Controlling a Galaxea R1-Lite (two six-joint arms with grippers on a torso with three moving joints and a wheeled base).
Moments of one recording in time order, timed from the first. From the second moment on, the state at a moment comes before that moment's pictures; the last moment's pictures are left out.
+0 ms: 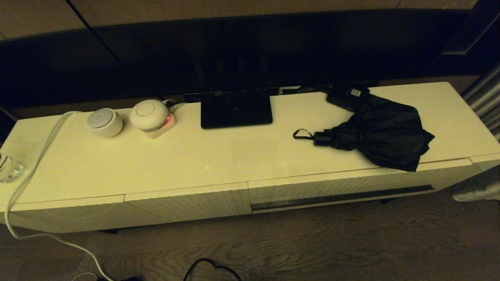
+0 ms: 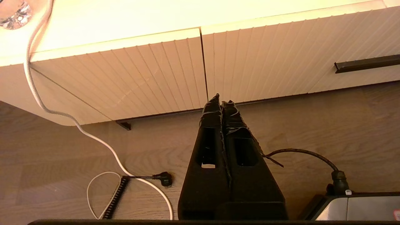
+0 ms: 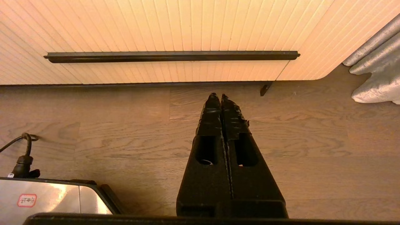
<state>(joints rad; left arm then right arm) 0.00 0.00 0.00 0.00 -0.01 0.05 0.00 0.00 0.00 0.00 0.02 -0.01</state>
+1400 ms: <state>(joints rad) 0.00 0.00 0.00 0.00 -0.01 0.05 0.00 0.19 -0.58 0.24 0.01 -0.04</state>
